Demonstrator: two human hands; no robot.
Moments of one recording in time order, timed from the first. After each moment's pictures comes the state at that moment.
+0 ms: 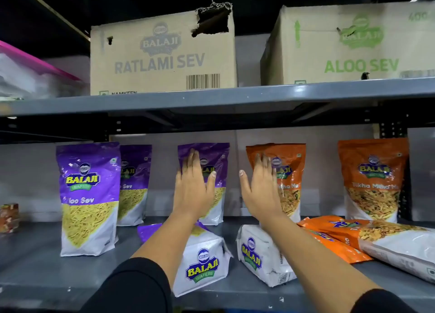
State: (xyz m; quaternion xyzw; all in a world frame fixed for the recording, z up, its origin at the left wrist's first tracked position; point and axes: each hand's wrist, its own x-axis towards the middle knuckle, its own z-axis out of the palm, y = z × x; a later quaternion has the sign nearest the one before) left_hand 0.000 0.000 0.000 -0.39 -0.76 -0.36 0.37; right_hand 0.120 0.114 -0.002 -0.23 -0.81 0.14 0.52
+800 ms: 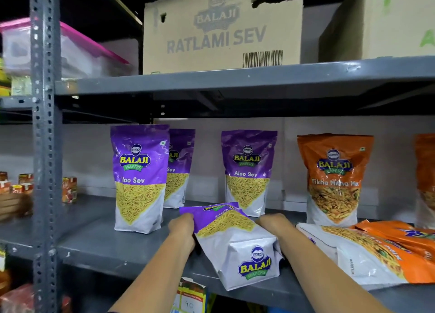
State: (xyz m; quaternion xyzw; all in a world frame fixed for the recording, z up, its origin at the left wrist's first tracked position) left_hand -0.104 -0.073 -0.098 0.06 -0.51 -0.85 -0.13; right_hand 0.041 0.082 -0.060 -0.37 -0.80 0.44 0.15
